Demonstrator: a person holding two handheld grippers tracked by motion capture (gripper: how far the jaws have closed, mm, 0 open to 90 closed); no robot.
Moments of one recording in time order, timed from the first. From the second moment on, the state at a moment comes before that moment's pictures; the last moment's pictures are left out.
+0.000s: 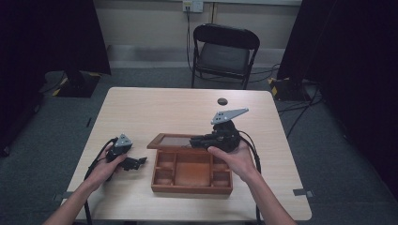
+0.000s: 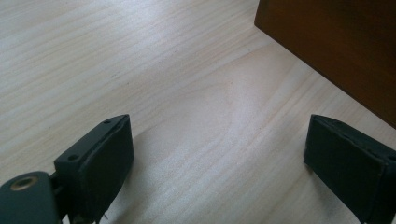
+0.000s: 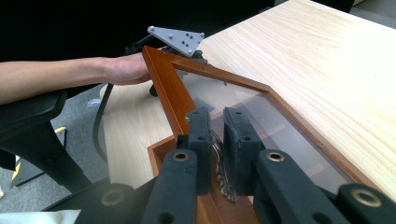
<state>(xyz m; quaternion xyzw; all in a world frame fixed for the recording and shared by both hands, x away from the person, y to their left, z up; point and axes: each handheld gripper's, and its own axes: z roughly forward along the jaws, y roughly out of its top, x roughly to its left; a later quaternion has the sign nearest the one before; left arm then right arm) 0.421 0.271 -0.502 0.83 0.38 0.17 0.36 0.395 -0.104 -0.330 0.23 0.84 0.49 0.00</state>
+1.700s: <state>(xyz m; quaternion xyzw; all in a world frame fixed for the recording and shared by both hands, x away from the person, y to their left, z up) 0.421 0.271 -0.502 0.83 0.38 0.17 0.36 0.412 -0.104 -0.317 0.24 0.83 0.50 0.01</state>
